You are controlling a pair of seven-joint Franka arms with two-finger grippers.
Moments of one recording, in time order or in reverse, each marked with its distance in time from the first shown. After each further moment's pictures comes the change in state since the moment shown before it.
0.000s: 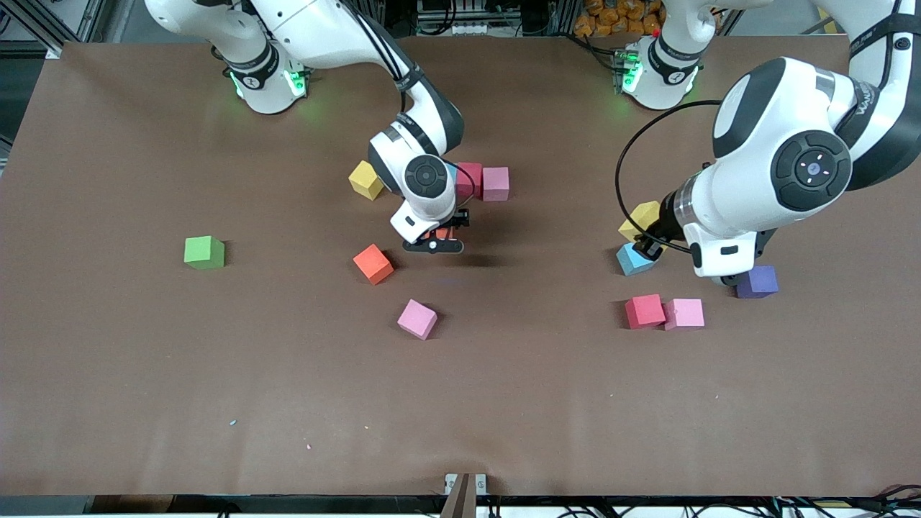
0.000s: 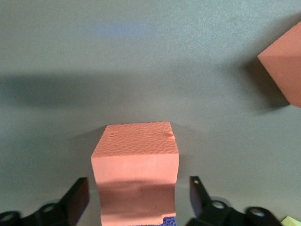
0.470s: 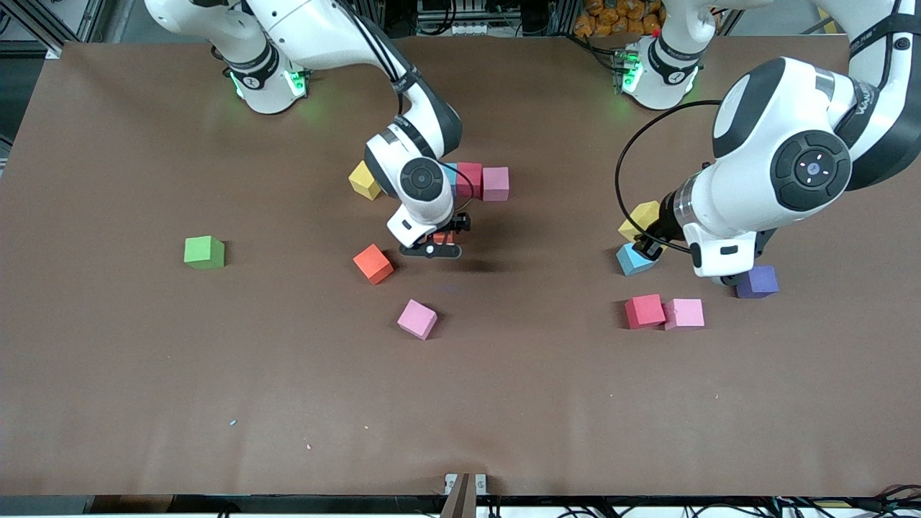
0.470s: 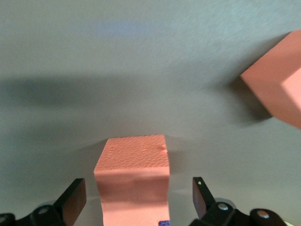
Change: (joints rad) left arm -0.001 0.000 0.000 0.000 0.000 0.000 0.000; right arm -0.031 -0.003 -0.009 0.052 0.000 -0.057 0.000
